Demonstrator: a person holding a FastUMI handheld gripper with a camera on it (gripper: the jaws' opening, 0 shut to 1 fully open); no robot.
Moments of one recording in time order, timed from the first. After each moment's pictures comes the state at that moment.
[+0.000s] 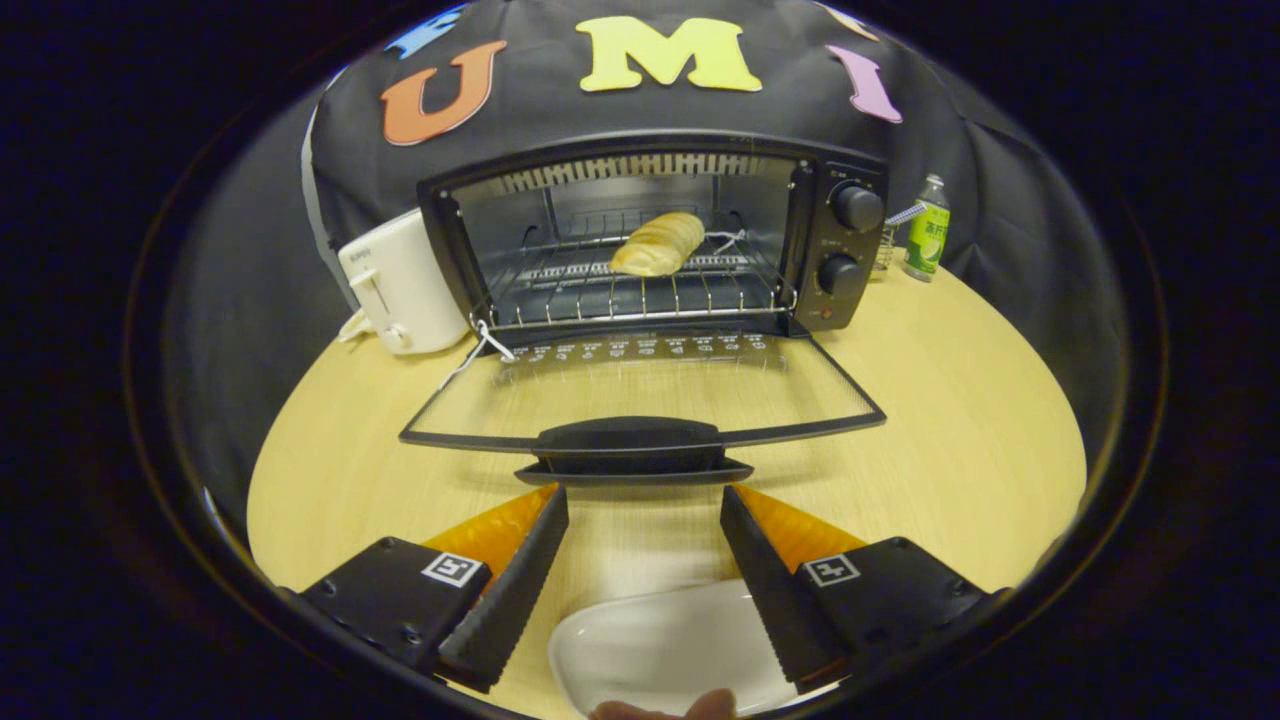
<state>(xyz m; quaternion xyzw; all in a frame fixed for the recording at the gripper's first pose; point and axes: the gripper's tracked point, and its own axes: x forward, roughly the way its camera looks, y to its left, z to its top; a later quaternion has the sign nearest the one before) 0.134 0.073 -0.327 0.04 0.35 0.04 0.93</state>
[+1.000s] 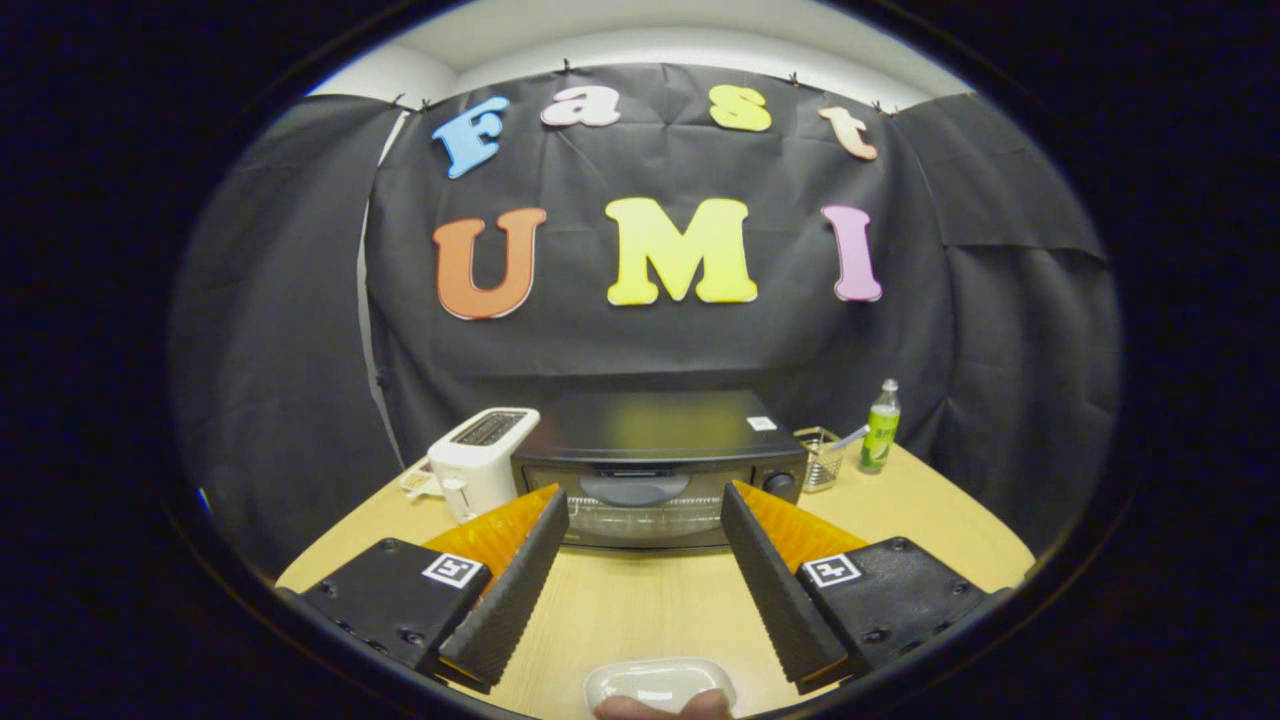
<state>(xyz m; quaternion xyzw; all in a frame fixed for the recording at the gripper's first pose) 0.092 0.052 -0.078 0.01 0.08 0.06 0.99</state>
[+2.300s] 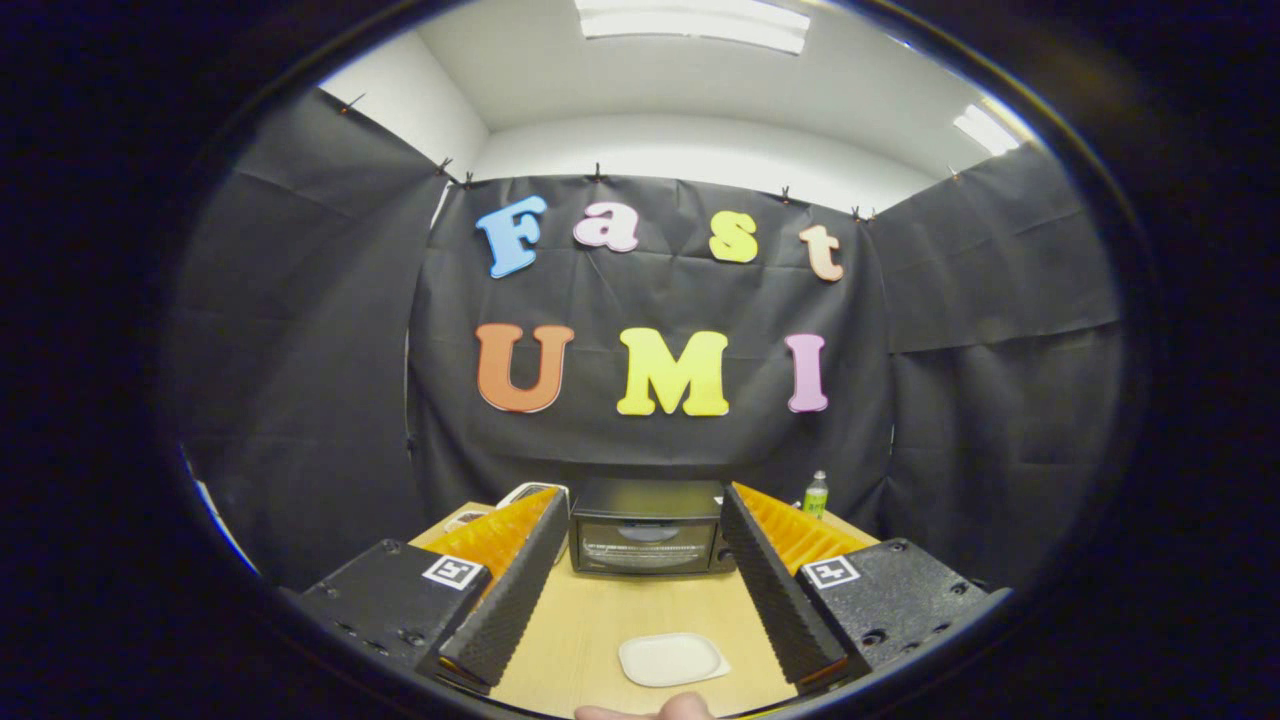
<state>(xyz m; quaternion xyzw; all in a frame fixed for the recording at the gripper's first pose) -0.116 0.092 0.013 -0.01 -0.03 0.03 1.00</state>
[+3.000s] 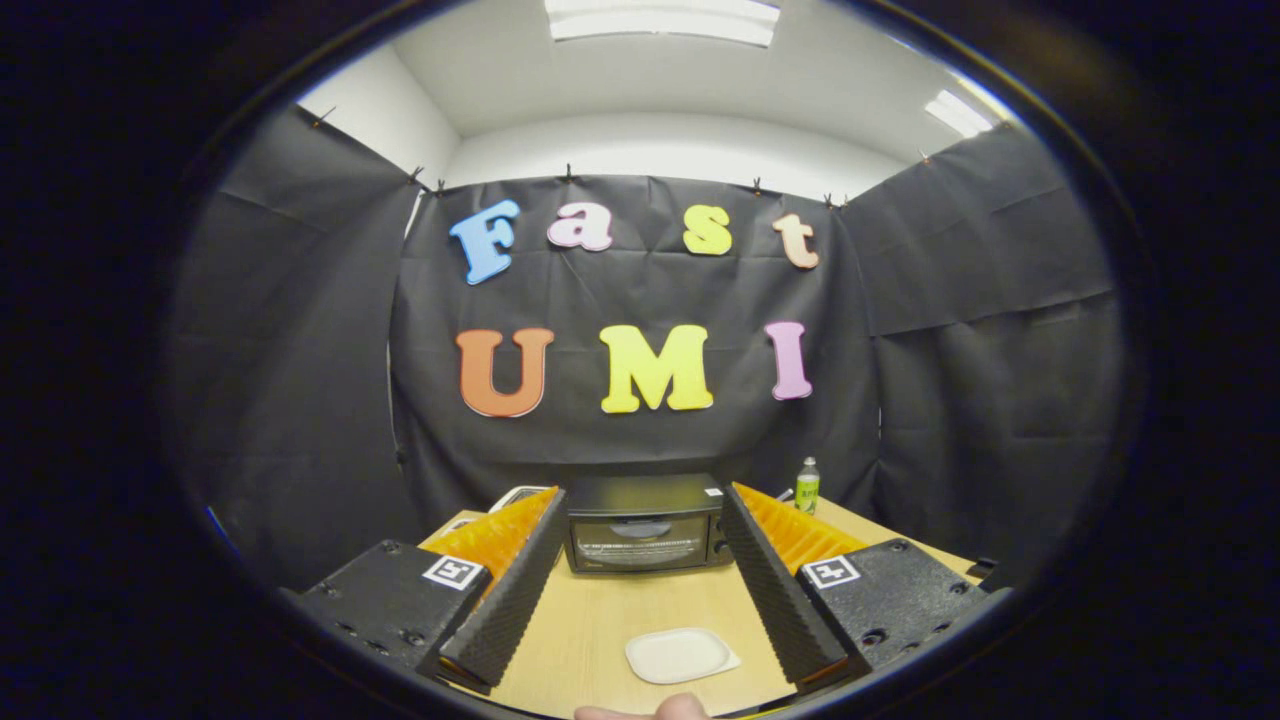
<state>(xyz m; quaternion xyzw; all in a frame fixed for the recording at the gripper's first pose) -0.116 0.080 0.007 0.02 -0.04 0.00 1.00</state>
